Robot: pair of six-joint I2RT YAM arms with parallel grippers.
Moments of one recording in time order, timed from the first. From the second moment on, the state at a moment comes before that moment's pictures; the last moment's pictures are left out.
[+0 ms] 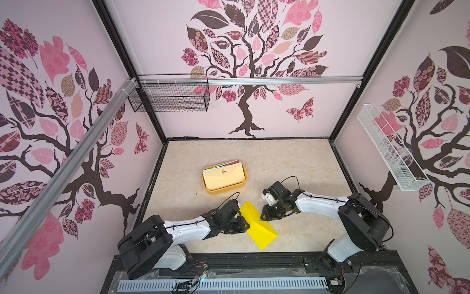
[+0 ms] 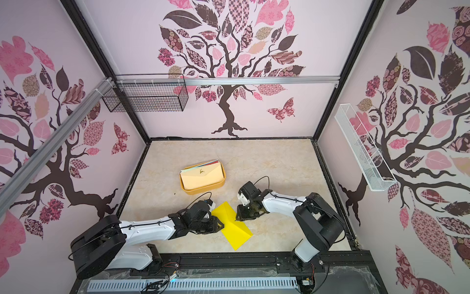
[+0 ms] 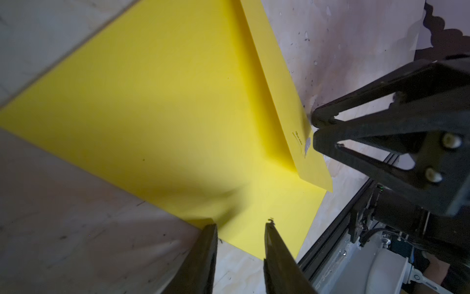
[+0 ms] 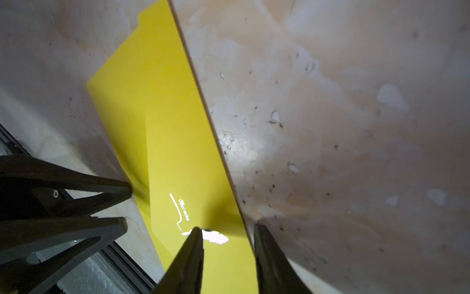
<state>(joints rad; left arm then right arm) -0.90 1.35 0.43 0.03 0.27 -0.96 0.72 1.58 0.78 -0.42 -0.37 0.50</state>
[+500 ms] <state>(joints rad) -0.90 1.36 0.42 0.04 0.27 -0.95 0.74 1.57 0.78 -0.38 -0.39 0.56</state>
